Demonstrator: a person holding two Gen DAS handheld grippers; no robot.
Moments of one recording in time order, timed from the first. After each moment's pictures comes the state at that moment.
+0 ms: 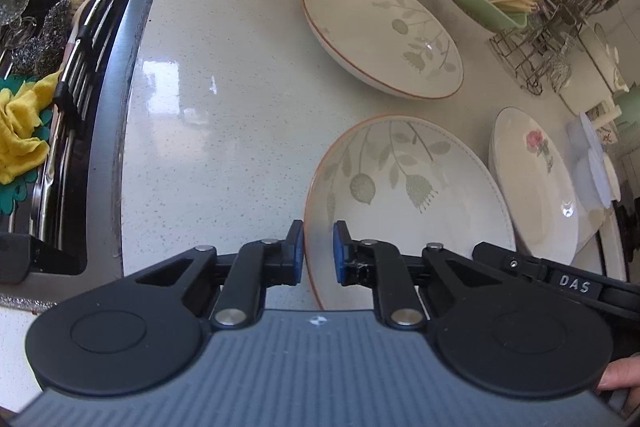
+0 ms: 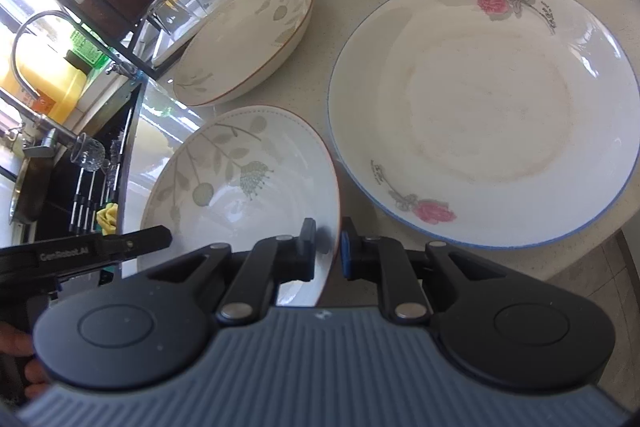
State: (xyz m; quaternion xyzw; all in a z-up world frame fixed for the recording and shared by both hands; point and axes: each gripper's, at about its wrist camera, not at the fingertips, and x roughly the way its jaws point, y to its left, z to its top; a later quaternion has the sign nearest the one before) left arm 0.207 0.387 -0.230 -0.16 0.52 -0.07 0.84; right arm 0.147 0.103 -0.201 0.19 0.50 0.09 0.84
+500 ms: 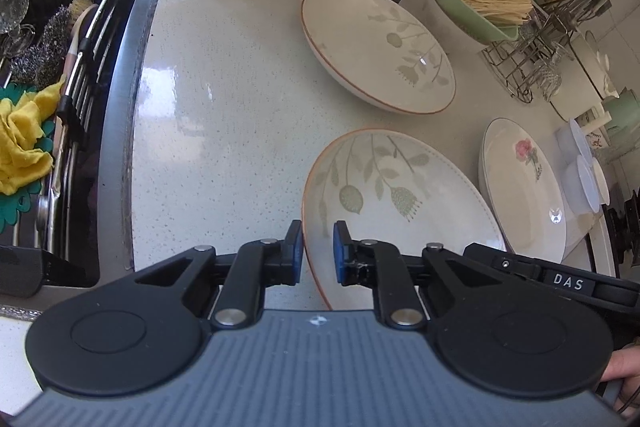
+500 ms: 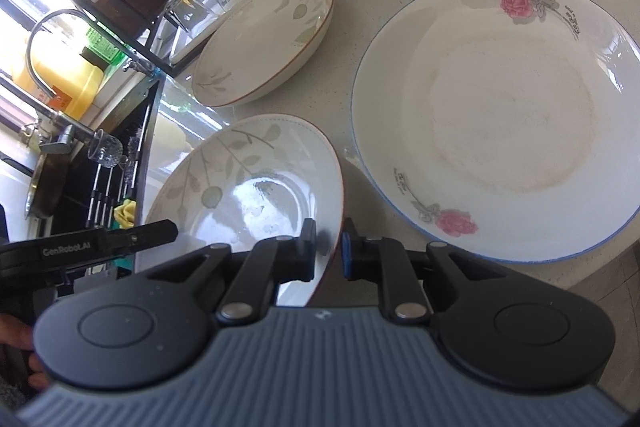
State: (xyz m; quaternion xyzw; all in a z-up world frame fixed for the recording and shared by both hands) left arm 0.206 0.398 -0.215 -0.17 0.51 -0.08 0.84; right arm 0.151 0.104 -0.194 0.20 0.50 0.12 0.83
